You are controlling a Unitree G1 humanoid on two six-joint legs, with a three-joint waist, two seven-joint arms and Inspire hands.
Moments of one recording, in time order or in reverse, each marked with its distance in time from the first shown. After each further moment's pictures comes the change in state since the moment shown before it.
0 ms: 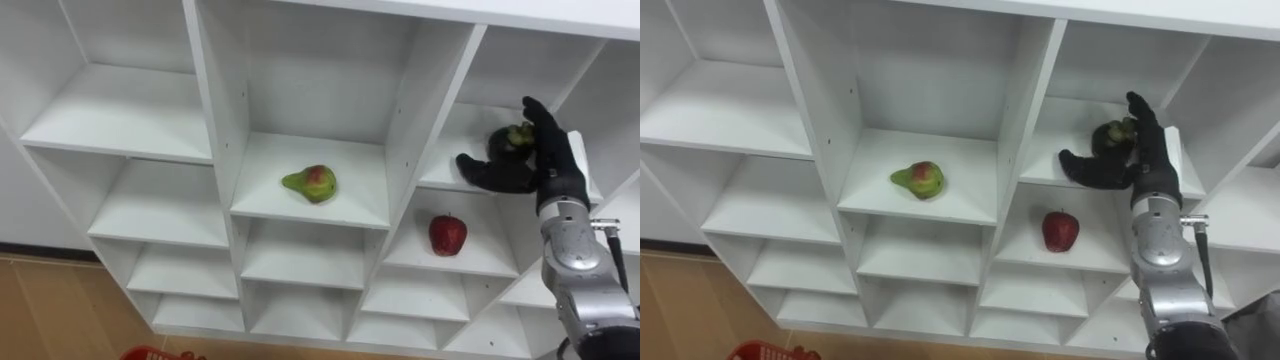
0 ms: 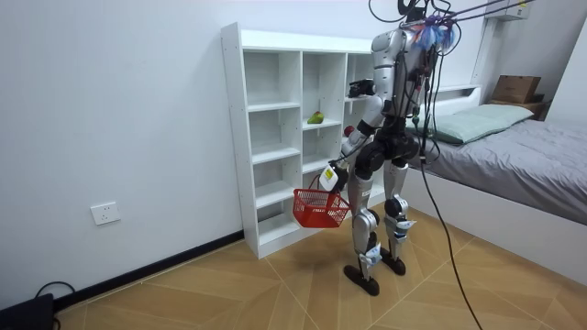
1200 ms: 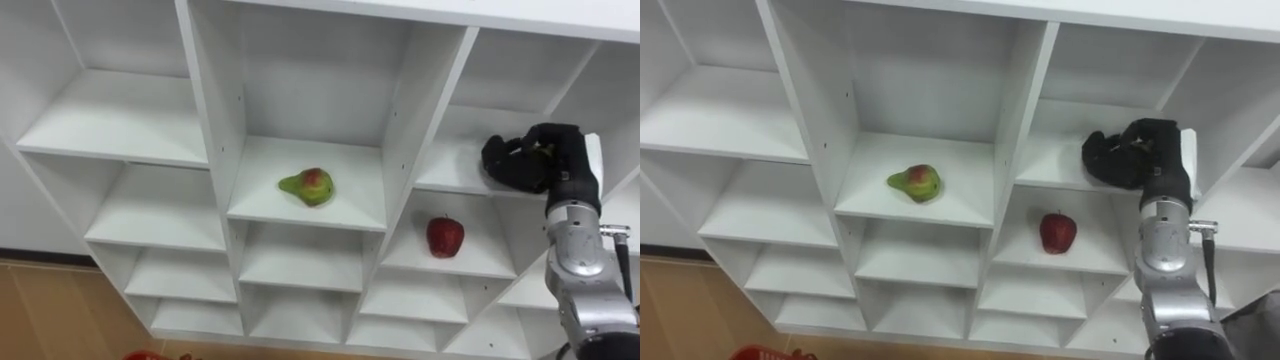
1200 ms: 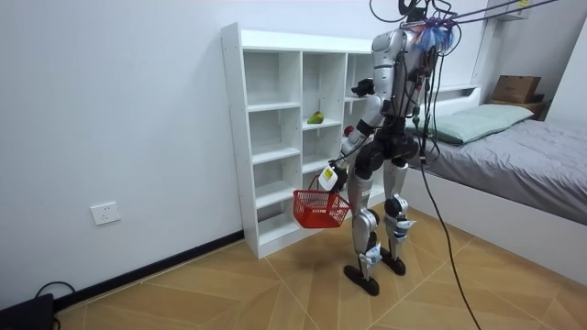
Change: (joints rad) left arm -0.031 -0.005 -0.002 0.041 -0.018 -0.002 0.030; right arm 0.039 0.028 -0.030 -0.042 -0.063 -0.027 -0.035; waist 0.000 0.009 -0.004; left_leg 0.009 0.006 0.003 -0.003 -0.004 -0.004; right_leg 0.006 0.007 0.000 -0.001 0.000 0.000
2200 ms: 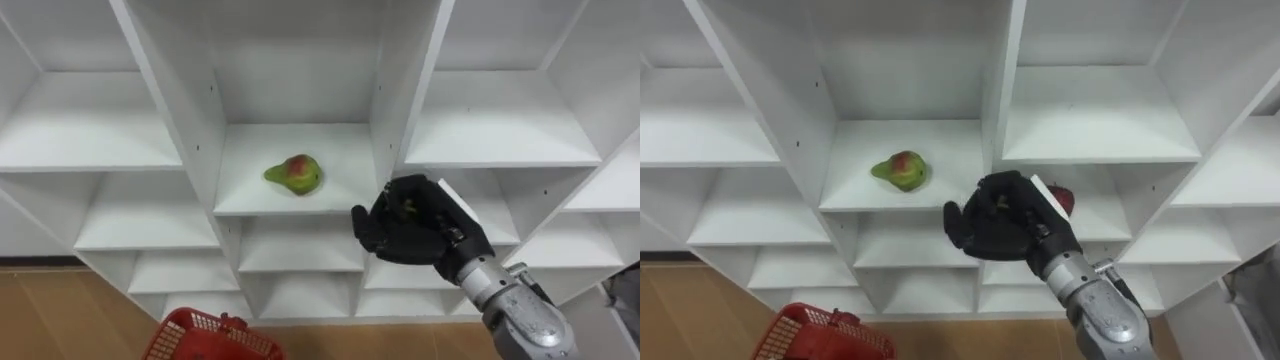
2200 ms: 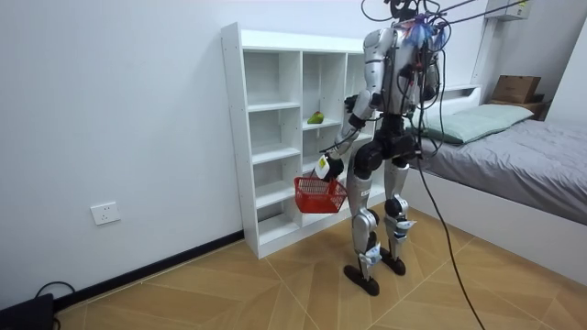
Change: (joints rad) left arm -0.041 -0.016 -0.075 -0.063 -0.021 -0.076 -0.071; right arm 0.346 0.061 0.229 -0.549 0.242 0.099 0.545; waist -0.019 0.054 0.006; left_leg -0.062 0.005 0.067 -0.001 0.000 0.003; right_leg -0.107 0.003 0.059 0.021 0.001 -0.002
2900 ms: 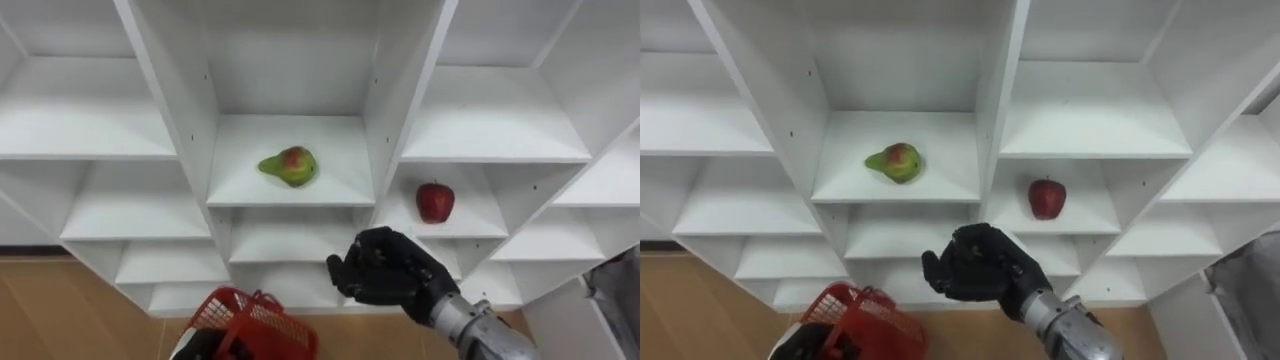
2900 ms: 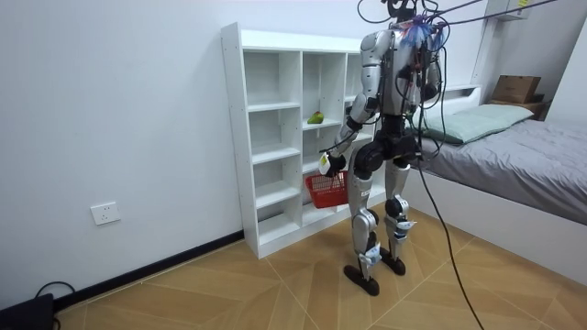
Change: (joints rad) left arm -0.104 -0.018 -0.106 -0.026 -0.037 -0.014 0.000; right arm -0.045 0.067 0.097 0.338 0.077 0.020 0.077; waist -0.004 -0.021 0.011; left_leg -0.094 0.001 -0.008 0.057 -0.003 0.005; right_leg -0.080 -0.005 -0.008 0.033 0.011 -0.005
